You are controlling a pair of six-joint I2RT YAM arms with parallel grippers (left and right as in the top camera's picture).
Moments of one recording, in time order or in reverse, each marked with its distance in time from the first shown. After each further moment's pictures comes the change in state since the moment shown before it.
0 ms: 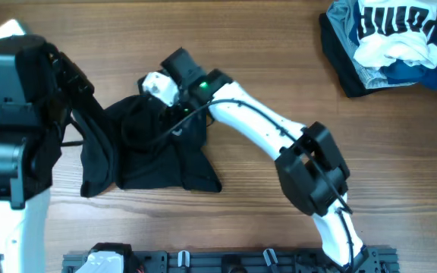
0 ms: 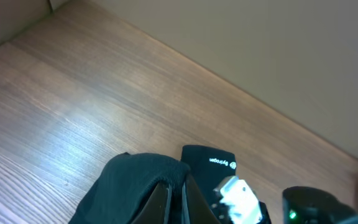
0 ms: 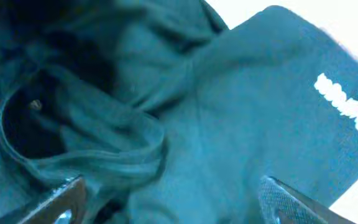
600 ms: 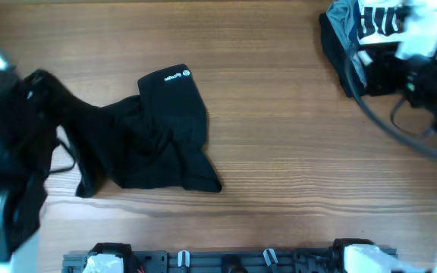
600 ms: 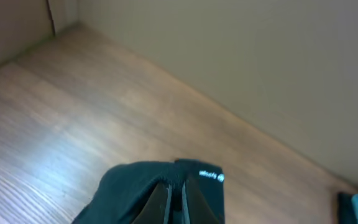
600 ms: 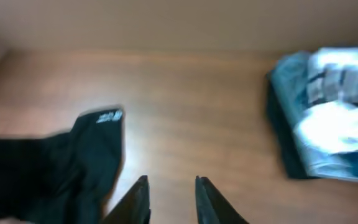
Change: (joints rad) left arm 0.000 -0.119 0.002 0.010 -0.008 0.000; right arm -0.781 -0.854 0.007 -0.521 -0.109 0.346
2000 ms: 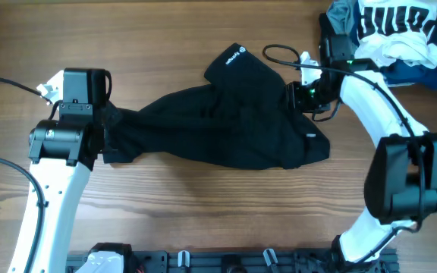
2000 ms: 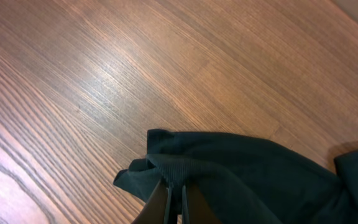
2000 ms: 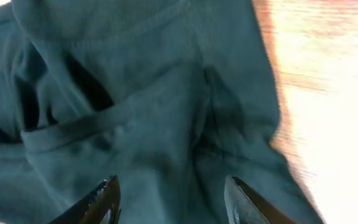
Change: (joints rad) left arm -0.003 0.118 -0.535 0.174 -0.041 -0.202; right arm 0.104 0.537 -0.480 0.362 -0.043 0.049
